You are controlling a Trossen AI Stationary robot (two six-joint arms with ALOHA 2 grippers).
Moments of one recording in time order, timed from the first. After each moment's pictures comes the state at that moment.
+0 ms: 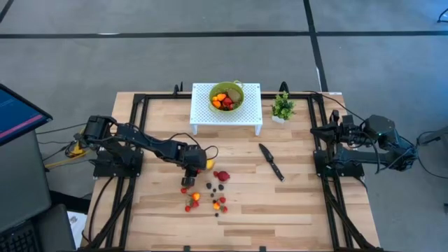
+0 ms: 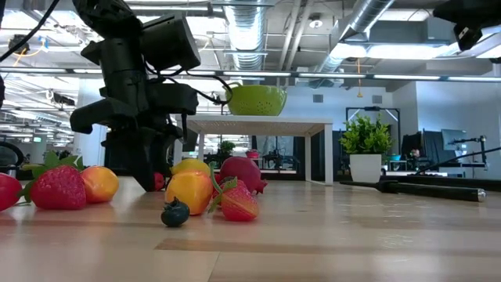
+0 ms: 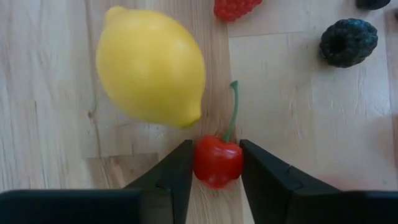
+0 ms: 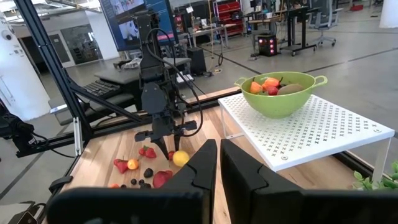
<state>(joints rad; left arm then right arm) -0.08 1.64 0.76 -0.32 -0.02 0.02 -0.08 0.02 0.63 -0.69 0.10 0.19</state>
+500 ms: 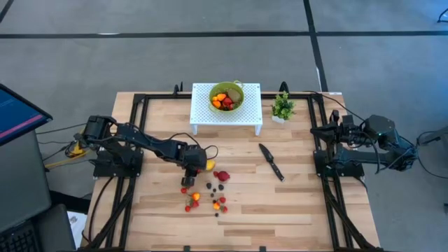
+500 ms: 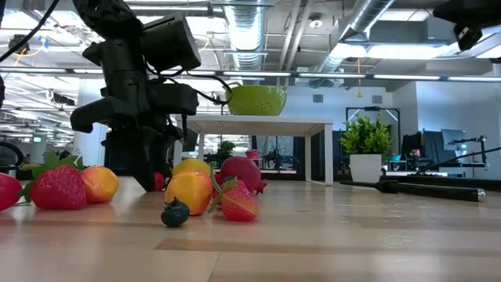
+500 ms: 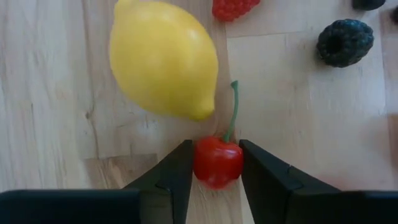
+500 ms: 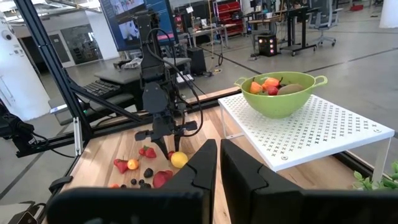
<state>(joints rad) -0.08 1.63 0.76 -0.32 0.01 0.02 -0.08 0.02 0.63 -0.69 0.10 0.19</state>
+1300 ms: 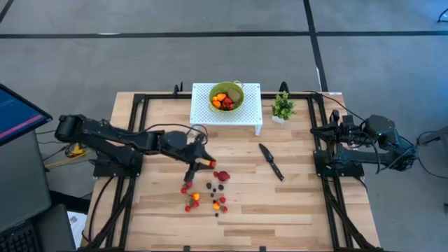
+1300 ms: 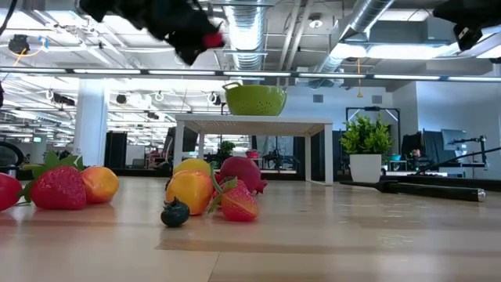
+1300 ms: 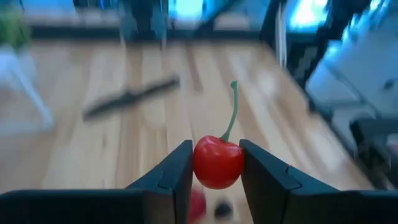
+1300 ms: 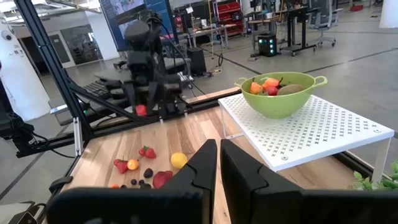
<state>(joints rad) -0.08 1.26 0.76 0.08 0.10 -0.04 -0.08 0.02 0.63 -0.69 0.10 0.19</state>
